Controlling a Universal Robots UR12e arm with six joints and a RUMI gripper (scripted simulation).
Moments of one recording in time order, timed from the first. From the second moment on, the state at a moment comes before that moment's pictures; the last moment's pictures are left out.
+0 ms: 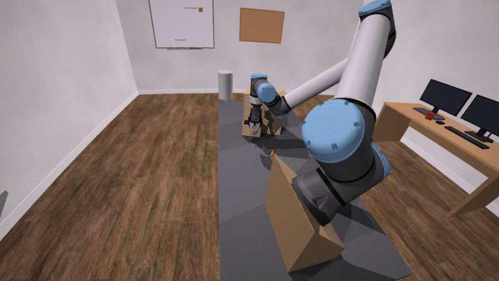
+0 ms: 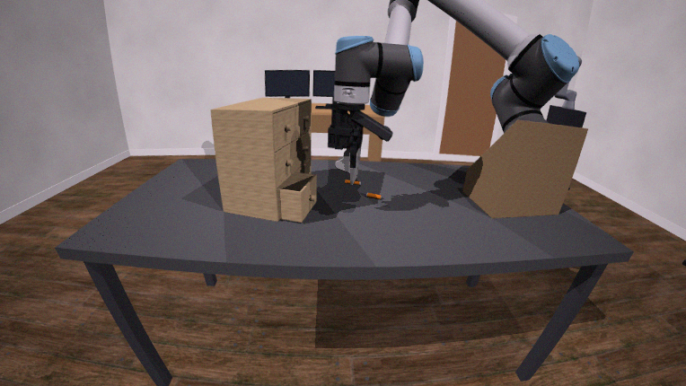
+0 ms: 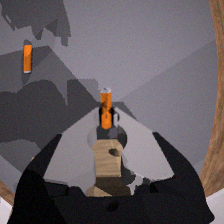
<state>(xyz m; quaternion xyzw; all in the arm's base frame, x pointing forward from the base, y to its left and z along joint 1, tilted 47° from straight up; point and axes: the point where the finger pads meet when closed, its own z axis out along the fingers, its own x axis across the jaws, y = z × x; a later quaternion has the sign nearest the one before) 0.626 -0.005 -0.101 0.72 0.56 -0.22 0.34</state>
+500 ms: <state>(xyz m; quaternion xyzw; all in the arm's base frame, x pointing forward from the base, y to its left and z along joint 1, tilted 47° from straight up) 0.626 -0.002 -0.100 0.72 0.56 -0.22 0.34</state>
